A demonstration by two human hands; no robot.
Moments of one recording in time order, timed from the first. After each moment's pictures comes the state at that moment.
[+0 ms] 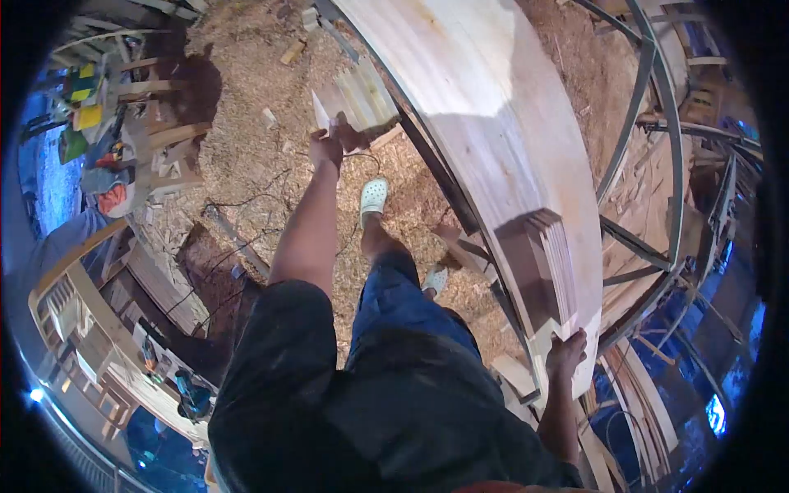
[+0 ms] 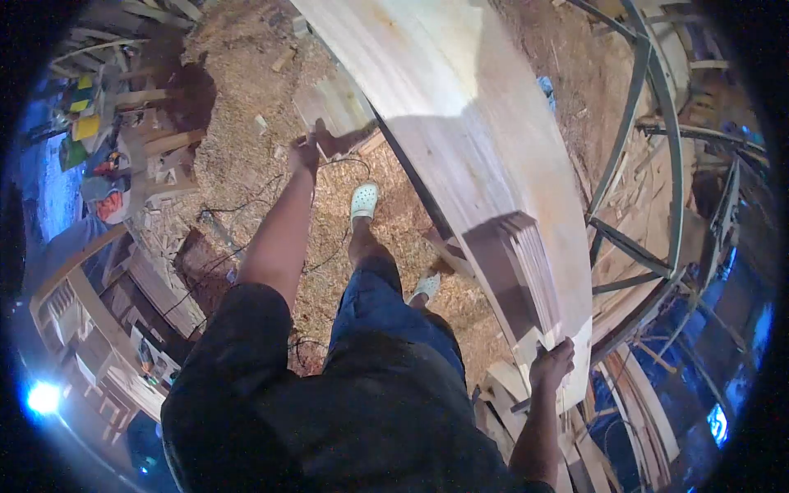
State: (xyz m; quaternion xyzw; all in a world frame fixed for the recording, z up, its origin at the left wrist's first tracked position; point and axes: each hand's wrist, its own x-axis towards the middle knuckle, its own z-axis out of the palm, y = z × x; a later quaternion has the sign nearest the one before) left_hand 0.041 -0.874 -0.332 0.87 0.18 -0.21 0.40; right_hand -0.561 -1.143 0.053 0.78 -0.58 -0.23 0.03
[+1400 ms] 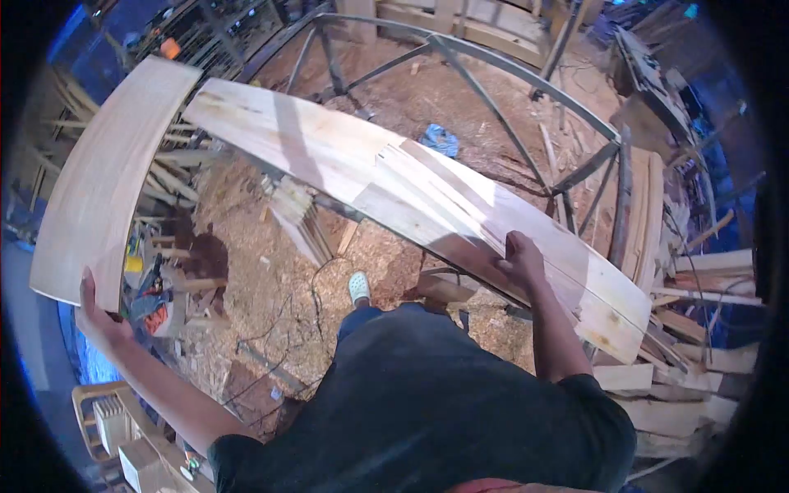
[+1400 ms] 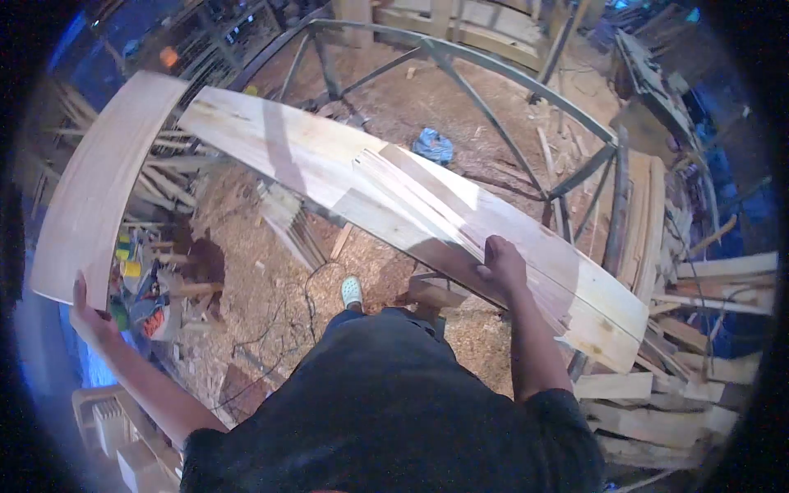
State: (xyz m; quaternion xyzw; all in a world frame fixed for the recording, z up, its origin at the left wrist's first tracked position) left_hand -0.144 -0.664 0.371 0.70 -0.06 0.15 0.69; right_hand -0.661 -1.147 0.072 0.85 -0.46 0.11 -0.23
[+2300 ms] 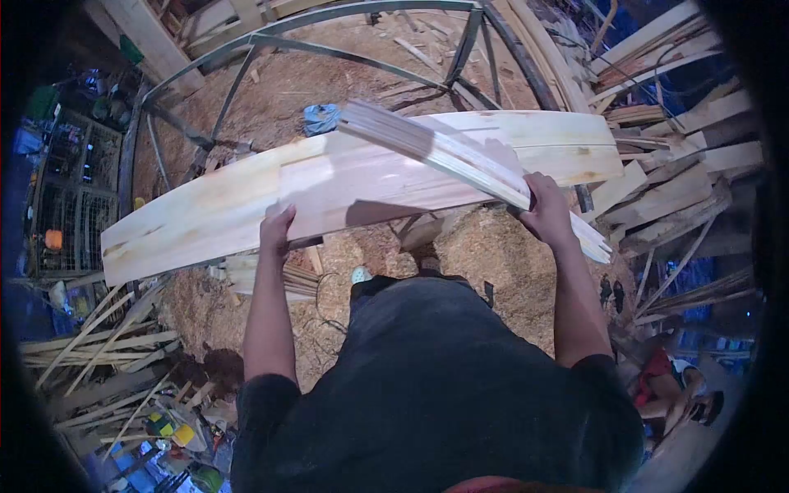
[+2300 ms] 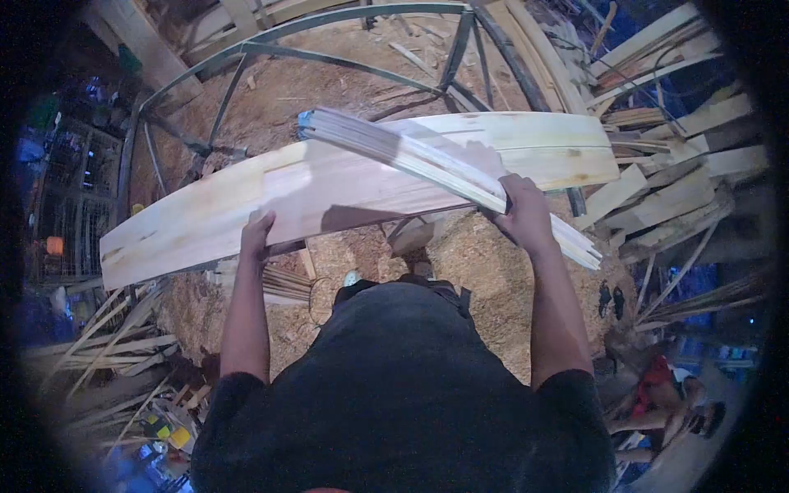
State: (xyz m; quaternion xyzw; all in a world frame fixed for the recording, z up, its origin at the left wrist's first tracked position) left_hand -0.132 -1.060 0.002 0.67 -0.32 -0.55 0.38; right_hand -0.679 -0.999 0.179 0.73 -0.66 0.15 -0.10
